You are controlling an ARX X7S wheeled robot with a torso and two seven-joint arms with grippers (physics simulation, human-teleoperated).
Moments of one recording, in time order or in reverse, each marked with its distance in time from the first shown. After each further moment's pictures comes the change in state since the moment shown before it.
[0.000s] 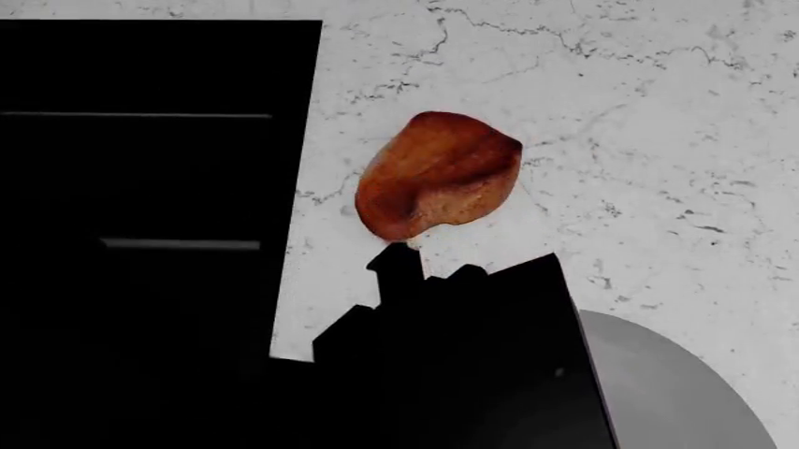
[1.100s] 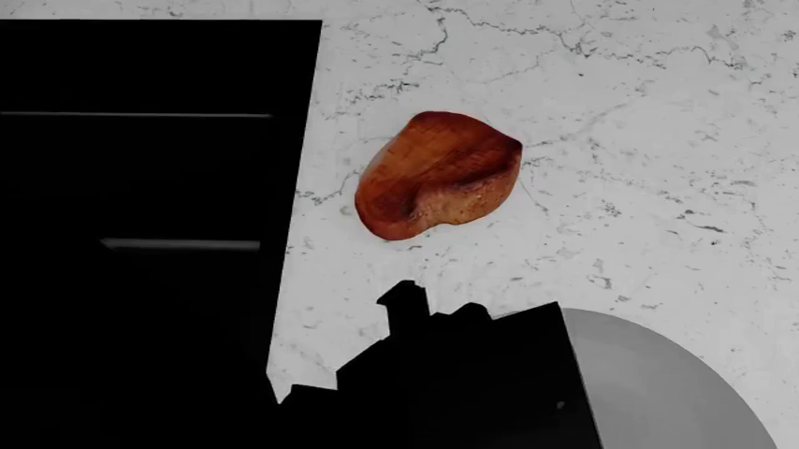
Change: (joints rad) left arm 0.067 0.006 0.068 -0.006 0.088 0.018 0.050; right arm -0.082 -0.027 0.026 0.000 -0.023 -0.063 -0.033
